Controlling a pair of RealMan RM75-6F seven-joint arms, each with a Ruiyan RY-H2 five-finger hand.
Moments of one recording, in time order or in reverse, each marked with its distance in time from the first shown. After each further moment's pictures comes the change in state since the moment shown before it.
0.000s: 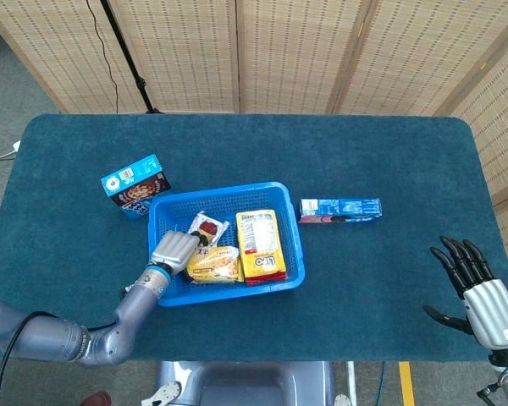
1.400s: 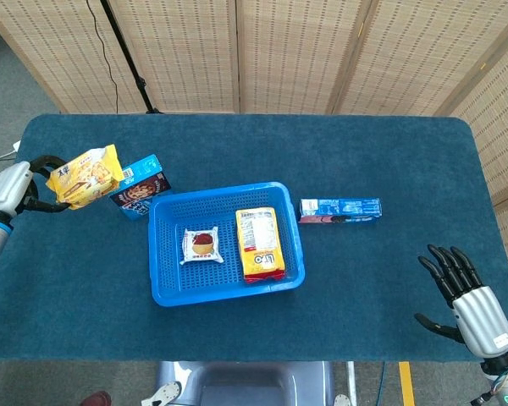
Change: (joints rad) left arm 0.496 0.504 -0.155 0.332 0.667 -0.240 -1.022; right arm -0.011 0.001 -0.018 -0.045 -0.055 0.012 -0.052
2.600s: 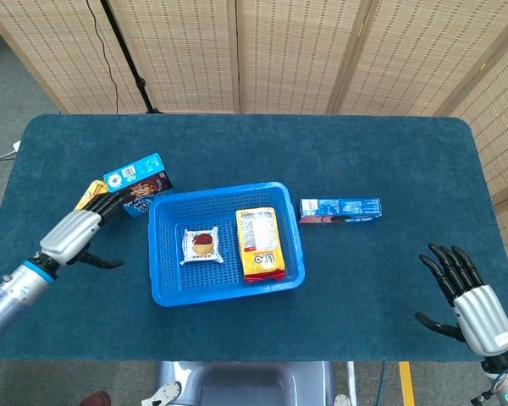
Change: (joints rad) left arm 0.052 0.028 0.062 -0.282 0.523 0.139 -0.029; right arm 0.001 0.005 0.003 -0.001 0.009 -0.007 0.018
